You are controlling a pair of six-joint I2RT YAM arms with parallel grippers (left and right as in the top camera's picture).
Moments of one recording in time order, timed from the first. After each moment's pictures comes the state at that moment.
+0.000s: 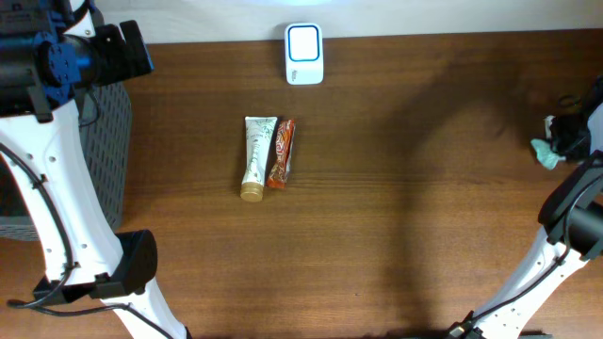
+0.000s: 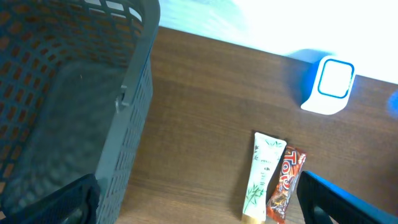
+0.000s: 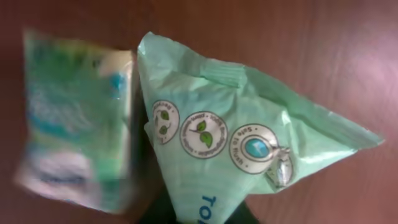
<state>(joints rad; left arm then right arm) 0.07 2.02 2.85 -1.69 -0.04 -0.17 -0.60 2.39 2.00 -0.86 0.16 0.81</state>
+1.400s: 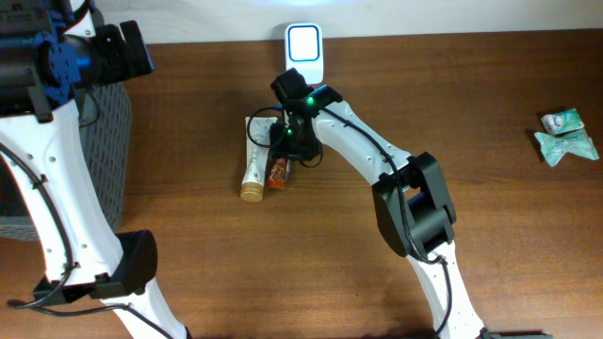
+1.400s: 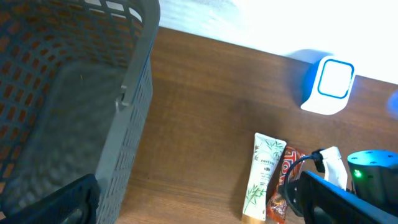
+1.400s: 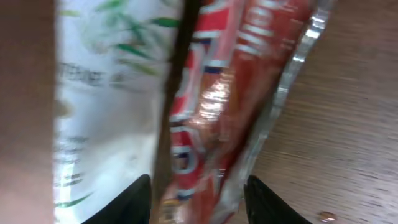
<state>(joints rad) 0.07 2.02 2.85 -1.69 -0.04 -0.17 0.54 2.39 2.01 -0.92 -0.27 0.52</state>
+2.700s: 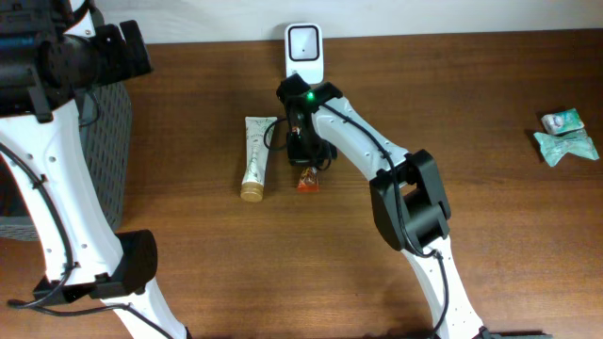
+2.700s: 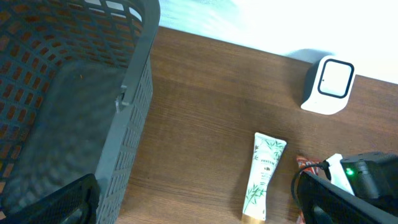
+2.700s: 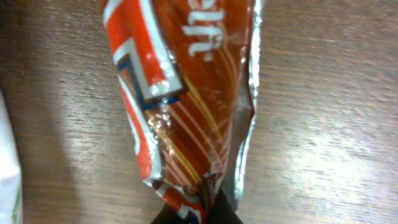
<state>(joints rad) 0.07 2.02 2.85 -1.69 -0.04 -0.17 0.52 2.45 2.11 -1.19 -0.10 0.46</state>
